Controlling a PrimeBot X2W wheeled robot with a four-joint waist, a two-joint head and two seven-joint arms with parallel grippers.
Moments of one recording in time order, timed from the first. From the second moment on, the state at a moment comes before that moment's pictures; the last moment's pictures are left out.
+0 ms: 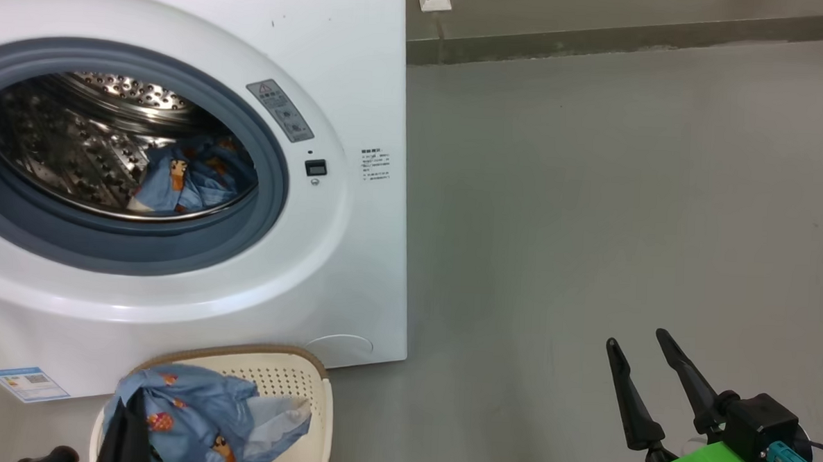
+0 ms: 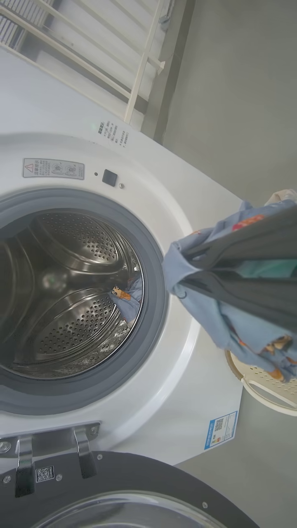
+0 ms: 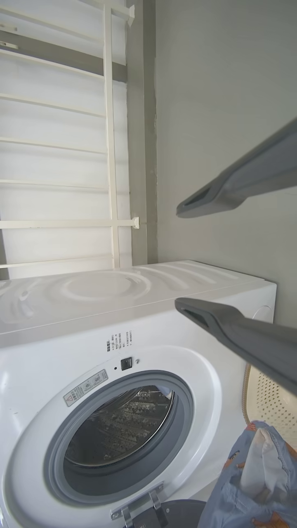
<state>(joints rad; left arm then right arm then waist) 0.08 0.04 0.03 0.14 -0.39 -0.05 -0.25 -0.02 -0.14 0.08 0.12 0.25 0.13 -0.26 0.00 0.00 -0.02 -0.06</state>
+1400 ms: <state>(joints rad) -1.03 0.35 0.20 0.52 -0.33 -0.12 -0.21 -0.24 -0.15 0.09 0.05 0.28 0.13 -0.26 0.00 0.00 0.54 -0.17</state>
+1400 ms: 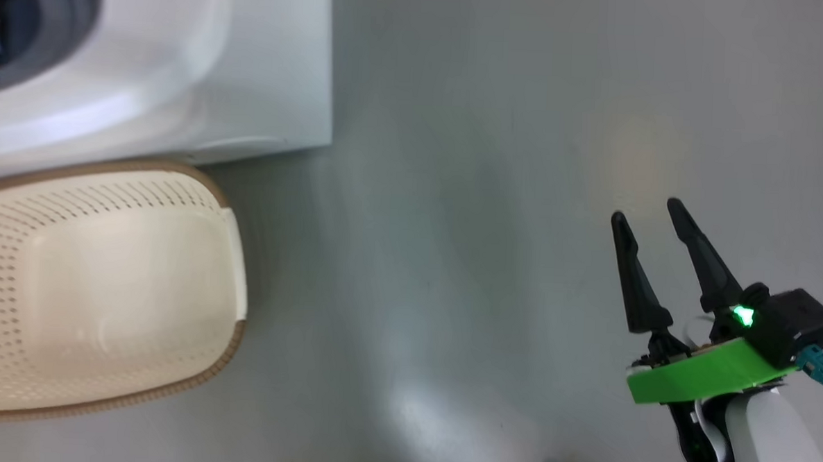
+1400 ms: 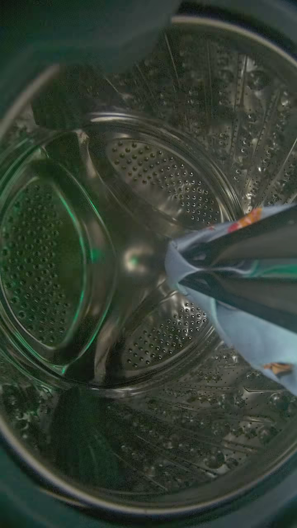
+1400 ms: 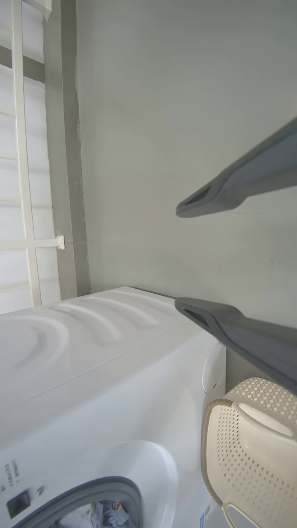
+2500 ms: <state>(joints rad) -1.61 0.53 0.10 0.91 -0.20 -0.09 -0.26 -0.35 -0.10 0.17 0.05 0.31 0.13 -0.26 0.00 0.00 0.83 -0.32</state>
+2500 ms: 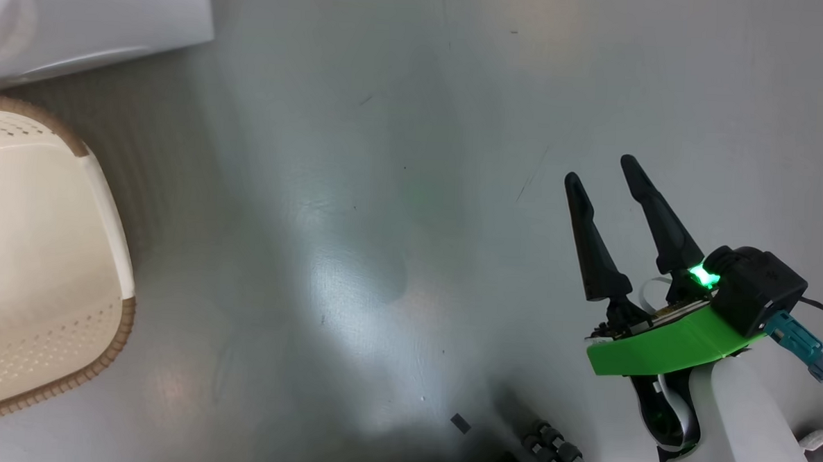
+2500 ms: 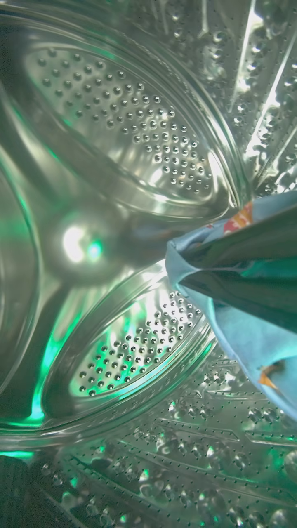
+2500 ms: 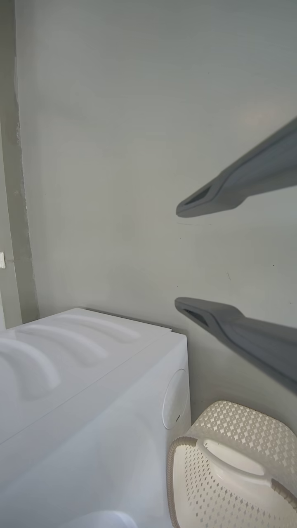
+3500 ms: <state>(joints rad) -1.44 0.46 0.03 0.99 -0.21 -0.12 -0.26 -0.35 -0.13 0.15 0.07 0.31 0.13 -0.26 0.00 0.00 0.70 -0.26</state>
